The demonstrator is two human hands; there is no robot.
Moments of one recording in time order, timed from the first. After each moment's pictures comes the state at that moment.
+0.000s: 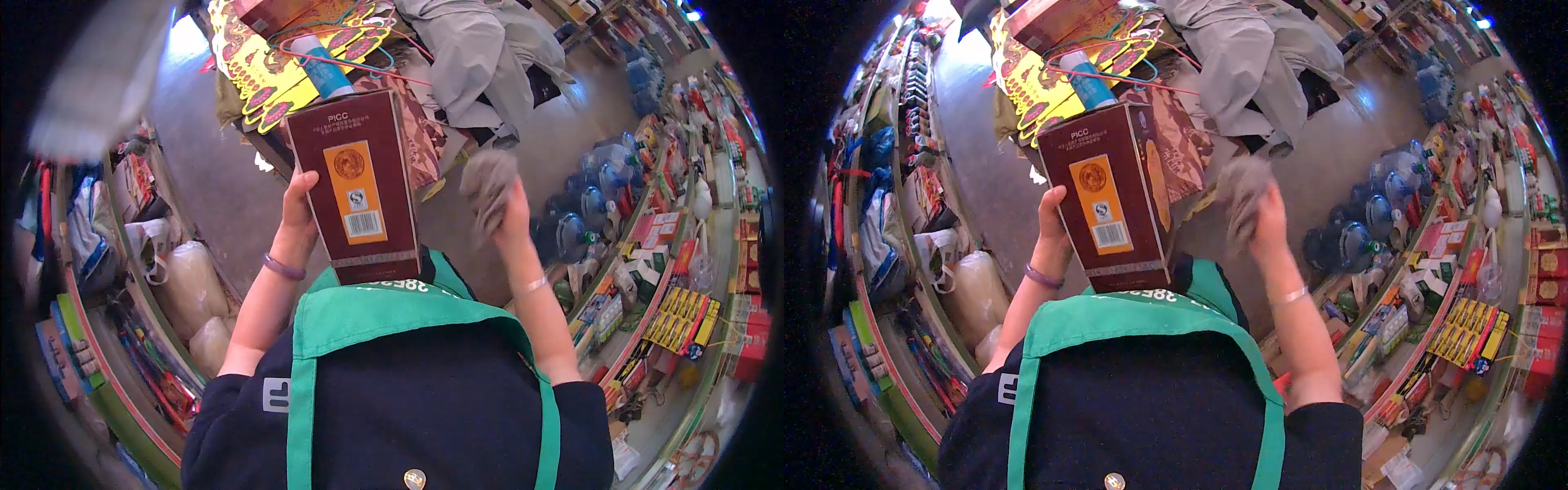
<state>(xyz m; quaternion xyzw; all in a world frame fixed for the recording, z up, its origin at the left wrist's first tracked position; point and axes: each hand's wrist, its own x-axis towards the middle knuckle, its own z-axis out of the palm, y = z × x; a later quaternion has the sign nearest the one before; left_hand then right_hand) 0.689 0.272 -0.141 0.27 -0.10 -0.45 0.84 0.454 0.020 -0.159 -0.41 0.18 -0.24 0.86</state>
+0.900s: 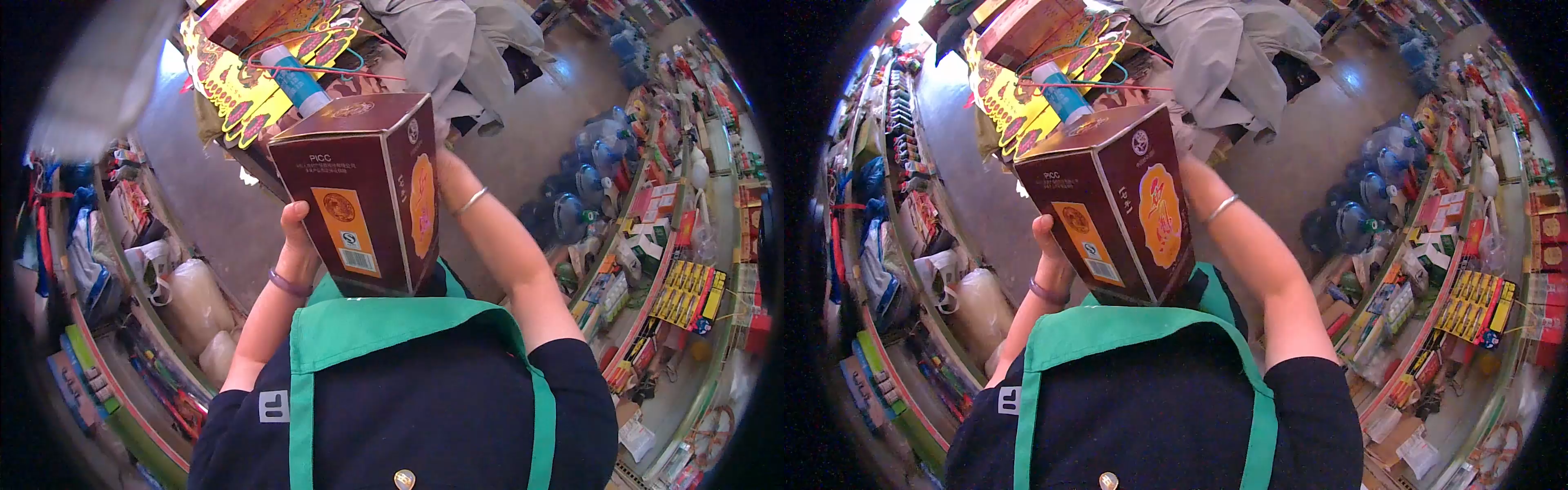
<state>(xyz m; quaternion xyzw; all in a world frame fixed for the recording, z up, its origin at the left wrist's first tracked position) 0.652 0.259 -0.123 0.26 -0.12 -0.48 0.83 0.595 0.025 -0.145 -0.39 0.14 -0.14 0.90</state>
